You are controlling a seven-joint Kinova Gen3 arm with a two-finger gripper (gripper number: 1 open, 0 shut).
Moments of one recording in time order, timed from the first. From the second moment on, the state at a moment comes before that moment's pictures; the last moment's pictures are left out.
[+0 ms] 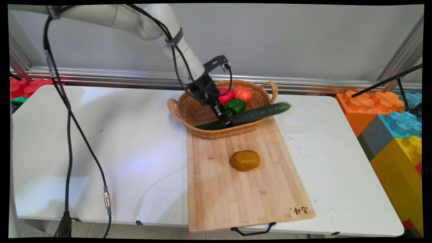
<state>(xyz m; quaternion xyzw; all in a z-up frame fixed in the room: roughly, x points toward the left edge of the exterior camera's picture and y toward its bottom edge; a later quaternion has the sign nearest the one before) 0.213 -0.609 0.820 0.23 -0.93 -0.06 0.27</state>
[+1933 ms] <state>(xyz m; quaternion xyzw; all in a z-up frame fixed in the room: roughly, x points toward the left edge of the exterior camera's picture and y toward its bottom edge) 0.121 -0.445 0.931 0.20 -0.94 -0.05 0.29</state>
